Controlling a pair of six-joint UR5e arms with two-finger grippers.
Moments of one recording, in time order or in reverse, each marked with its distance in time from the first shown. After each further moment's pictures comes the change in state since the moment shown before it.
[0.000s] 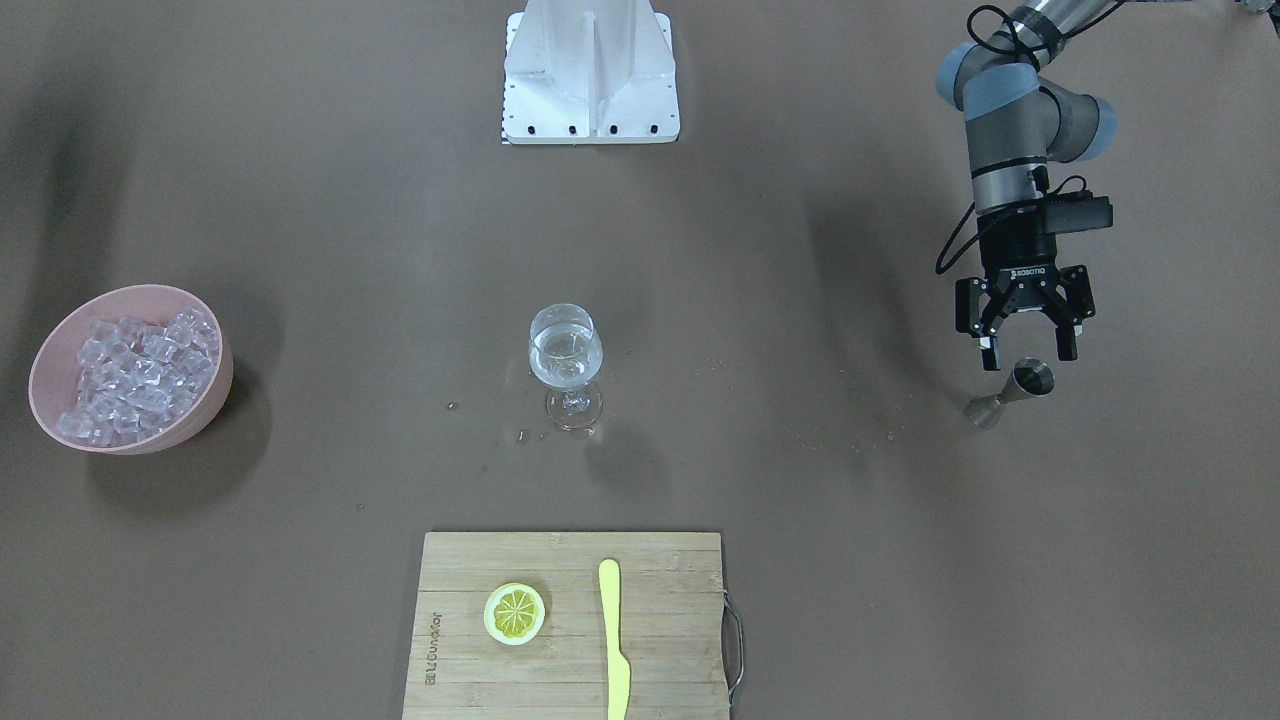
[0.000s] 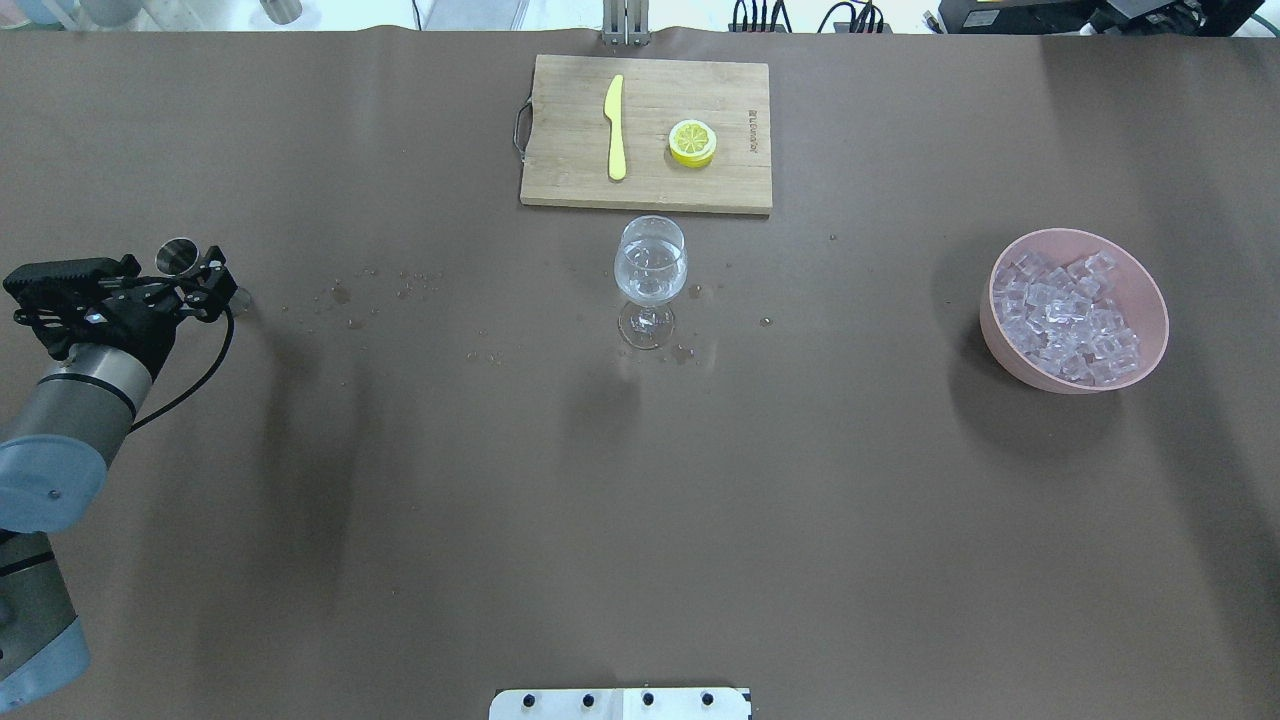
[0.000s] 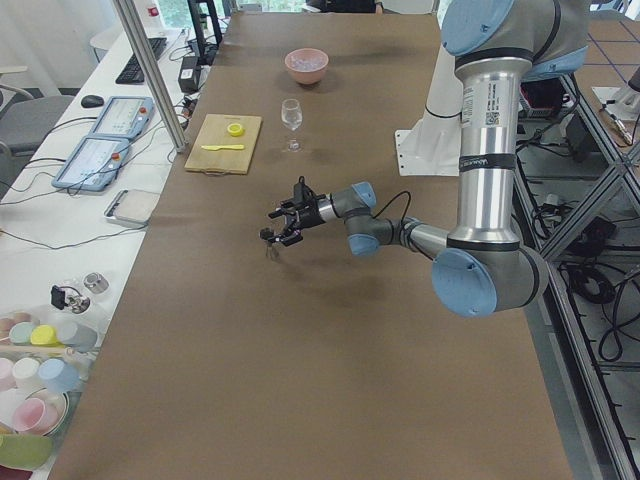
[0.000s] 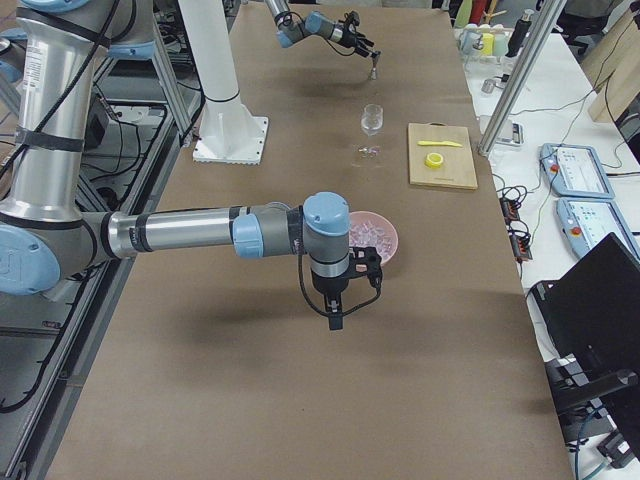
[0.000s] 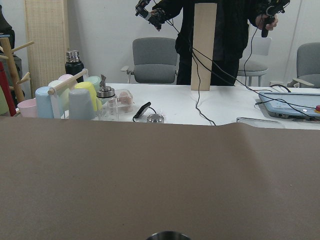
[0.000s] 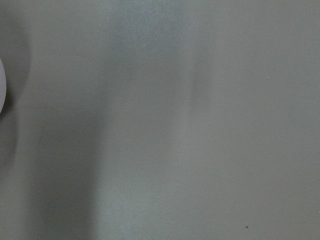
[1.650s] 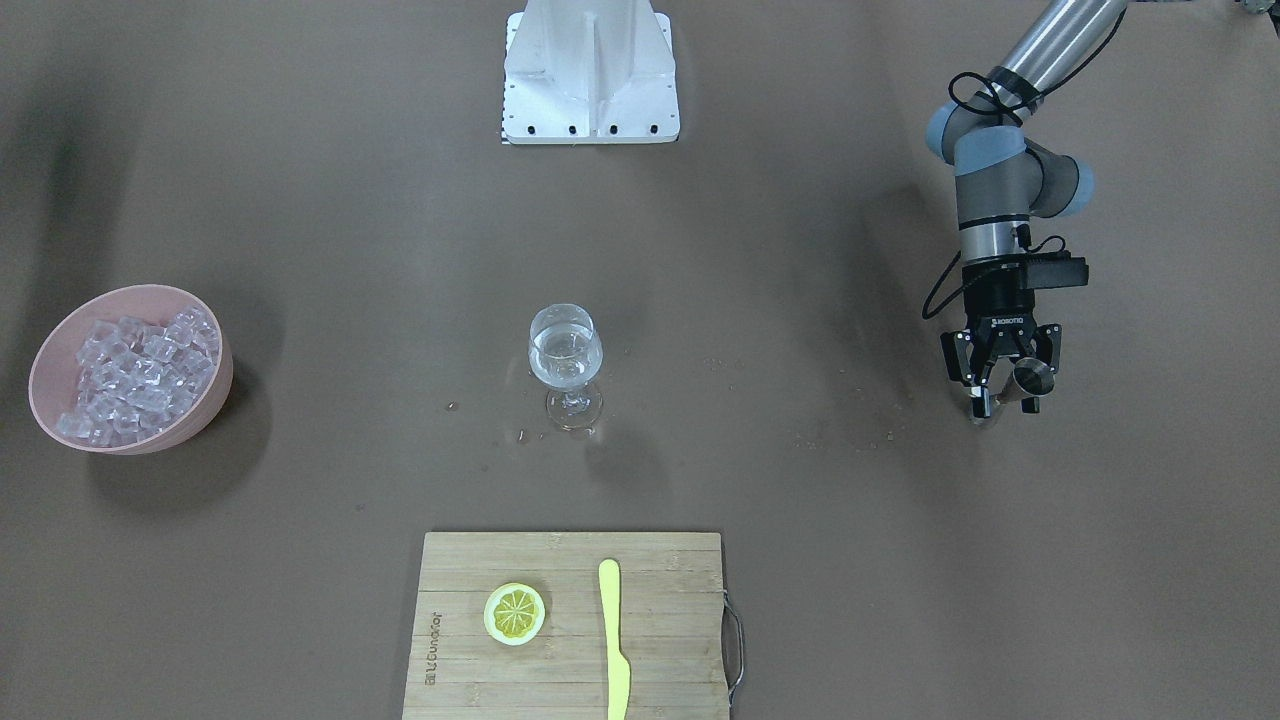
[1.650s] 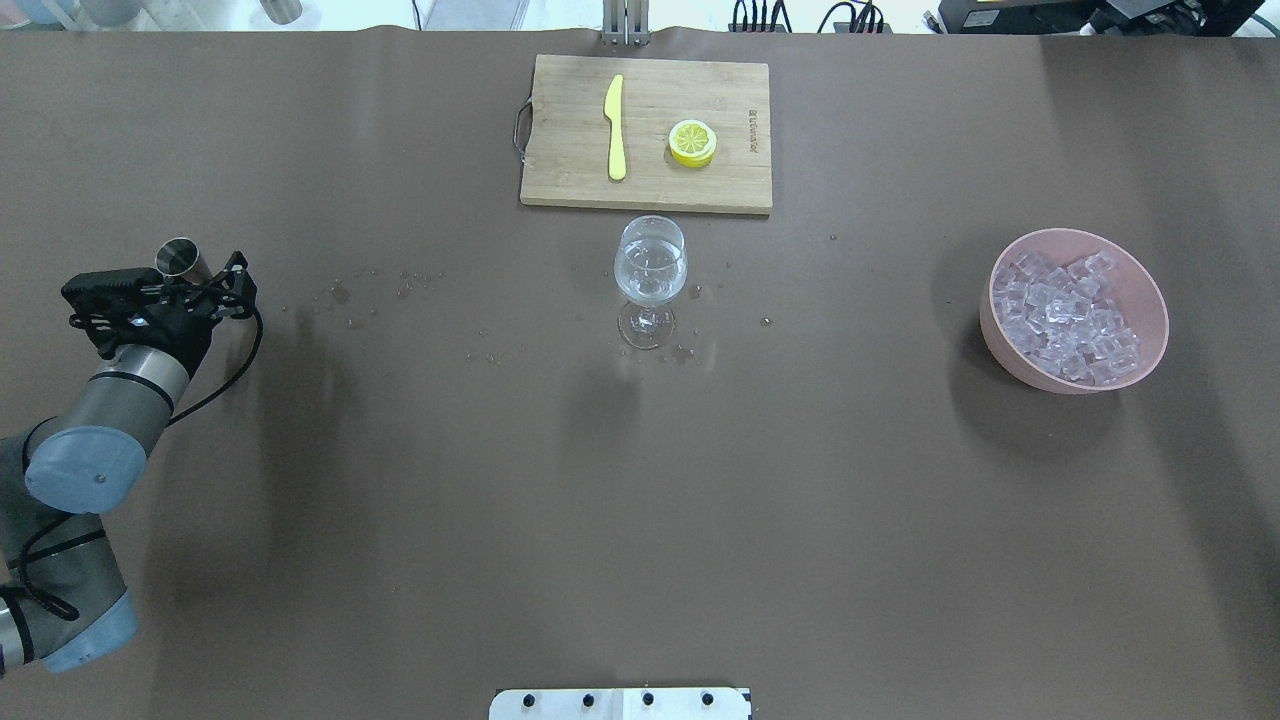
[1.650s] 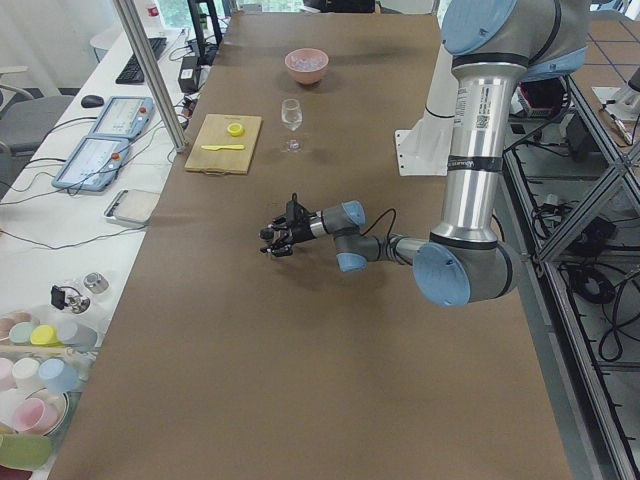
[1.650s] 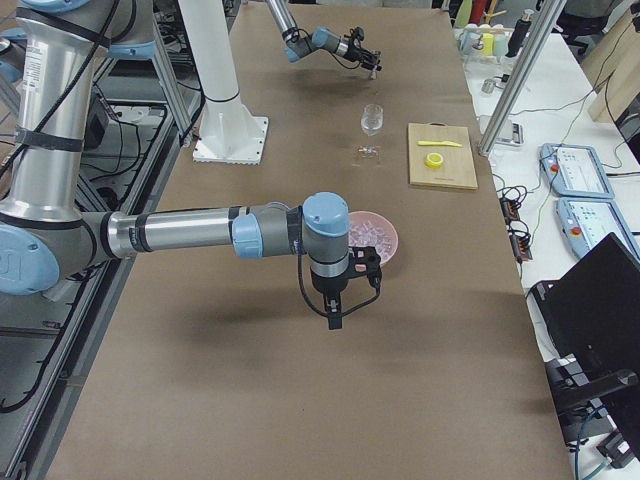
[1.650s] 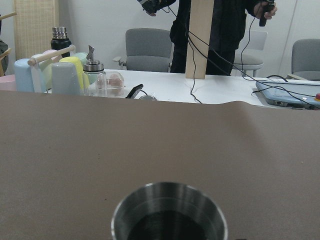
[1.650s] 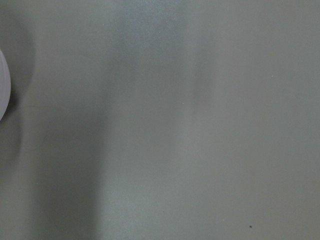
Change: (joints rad) left arm -0.007 -0.109 0.256 -0.216 -0.029 0.007; right arm 0.000 -0.003 0.001 0.000 0.012 0.000
